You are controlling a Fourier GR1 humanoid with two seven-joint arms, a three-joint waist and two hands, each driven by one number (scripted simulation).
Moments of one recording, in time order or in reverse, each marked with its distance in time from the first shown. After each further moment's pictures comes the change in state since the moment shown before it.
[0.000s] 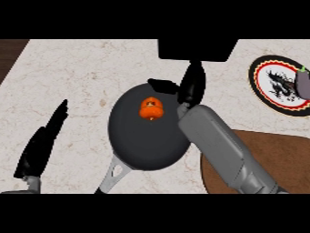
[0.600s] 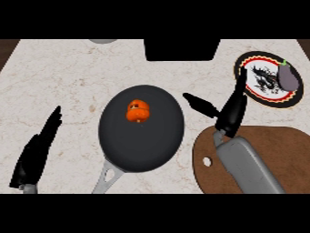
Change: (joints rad) left arm 0.059 -0.016 0.023 -0.018 -0.014 0.031 0.000; right arm 0.392 -0.117 -0.065 -0.369 -0.025 -0.086 -0.168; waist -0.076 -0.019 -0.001
